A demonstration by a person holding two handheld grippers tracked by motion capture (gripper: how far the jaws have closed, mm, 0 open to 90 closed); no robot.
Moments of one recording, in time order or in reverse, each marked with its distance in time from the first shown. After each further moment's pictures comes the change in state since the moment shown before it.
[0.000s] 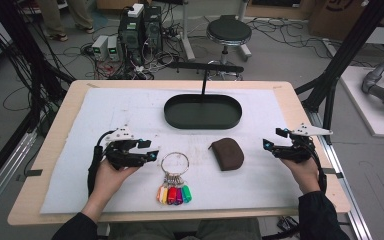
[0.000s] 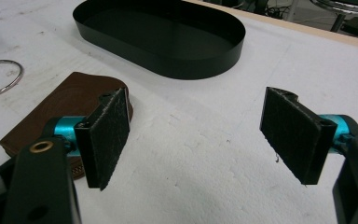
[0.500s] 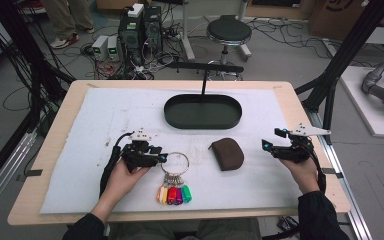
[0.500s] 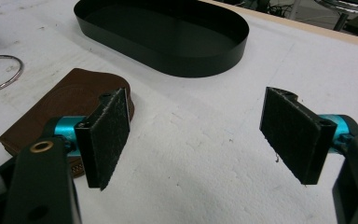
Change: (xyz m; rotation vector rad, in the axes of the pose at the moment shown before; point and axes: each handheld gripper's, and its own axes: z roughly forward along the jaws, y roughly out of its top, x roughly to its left) left arm -0.005 -0.003 0.037 0.133 0.054 -0.054; right arm 0.001 0.000 0.002 0.009 0.005 -0.008
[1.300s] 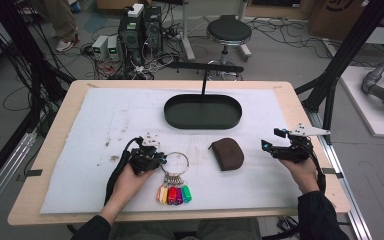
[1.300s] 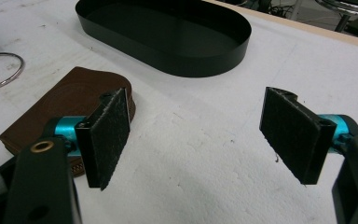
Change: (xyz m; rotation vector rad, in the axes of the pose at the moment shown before) left arm -0.015 -0.007 0.018 0.093 0.162 0.032; right arm 0.001 0.000 0.001 0.003 0.002 -0.012
